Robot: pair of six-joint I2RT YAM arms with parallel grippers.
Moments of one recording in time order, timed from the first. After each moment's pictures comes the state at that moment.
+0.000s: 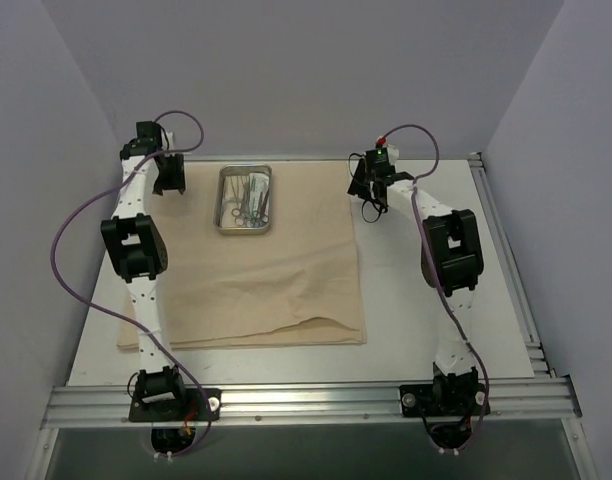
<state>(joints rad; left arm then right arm) 0.11 2.57 2.50 -0.95 -0.05 0.01 0.27 2.26 1.74 -0.23 0.14 0.56</state>
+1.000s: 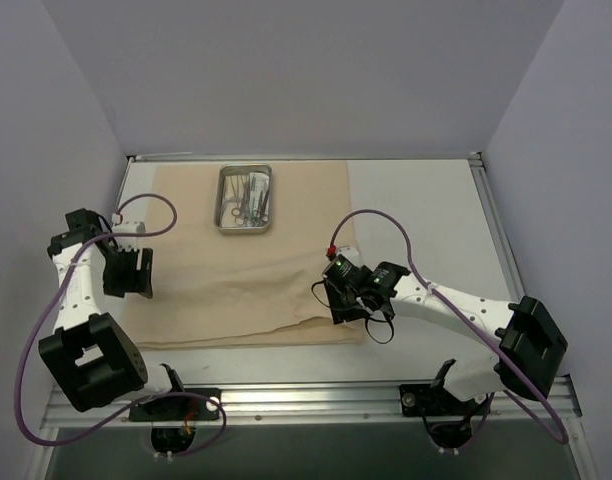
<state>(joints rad) 0.41 1.38 1.16 -1.09 0.16 0.42 0.92 1.38 0.93 -0.72 0.17 0.61</state>
